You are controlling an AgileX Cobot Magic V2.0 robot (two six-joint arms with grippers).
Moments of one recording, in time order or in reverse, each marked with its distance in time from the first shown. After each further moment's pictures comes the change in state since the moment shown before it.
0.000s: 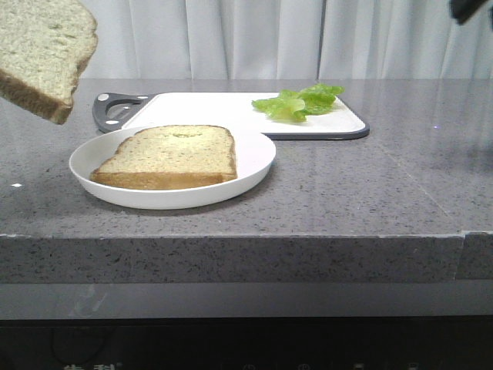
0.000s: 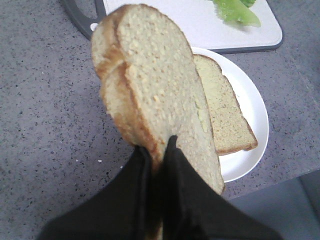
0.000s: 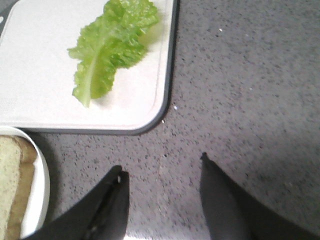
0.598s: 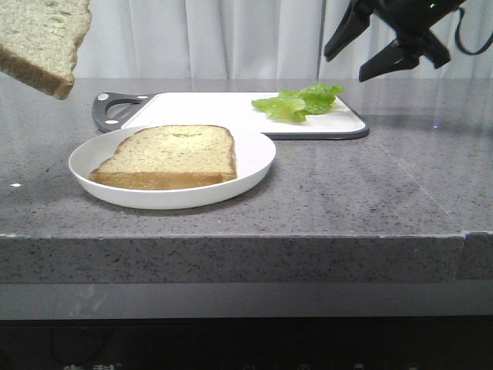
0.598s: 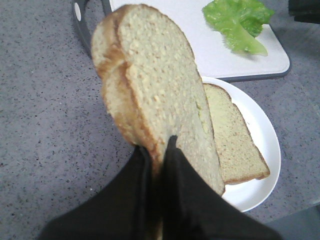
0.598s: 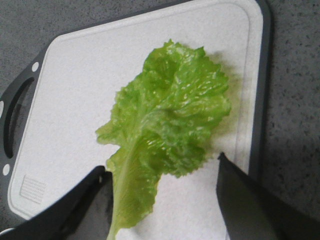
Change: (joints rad) left arm 0.002 -0.002 0.000 0.036 -0.093 -0.005; right arm 0.000 0.608 -0.499 0.392 0.066 -0.216
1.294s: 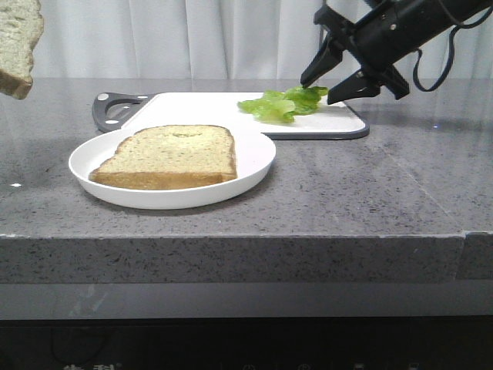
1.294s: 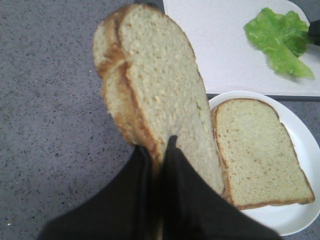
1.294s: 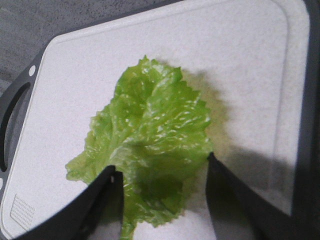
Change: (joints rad) left arm 0.082 -0.001 0.000 0.095 -0.006 -0.096; right arm 0.022 0.168 -0.109 0.144 0.008 -0.112
